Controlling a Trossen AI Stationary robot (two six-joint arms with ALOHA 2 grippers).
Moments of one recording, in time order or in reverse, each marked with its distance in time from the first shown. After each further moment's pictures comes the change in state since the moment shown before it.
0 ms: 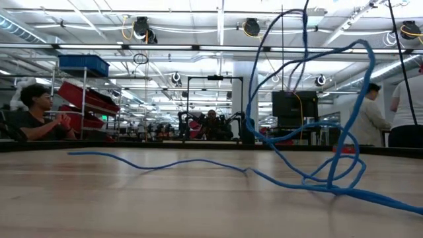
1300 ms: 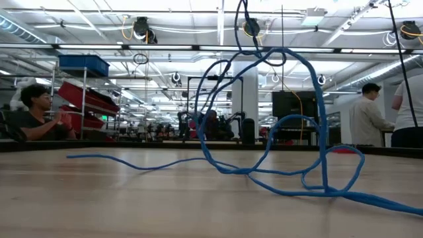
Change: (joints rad) left arm 0.085 -0.123 0.000 -0.454 0.271 -0.248; right arm -0.182 0.015 0.000 -0.218 -0.272 0.186
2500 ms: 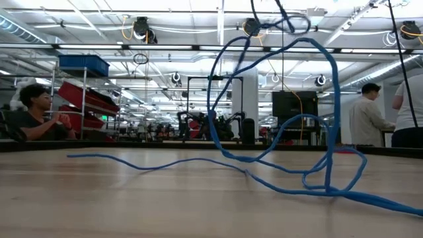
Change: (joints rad) left arm -0.029 0.000 0.000 0.080 0.005 0.048; right arm -0.032 0.019 0.000 0.124 -0.081 -0.127
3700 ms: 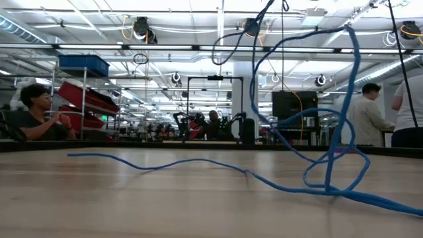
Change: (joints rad) left arm -0.090 0.053 0.000 0.016 -0.311 -0.105; right arm 0.008 -0.148 0.000 -0.006 0.106 -0.069
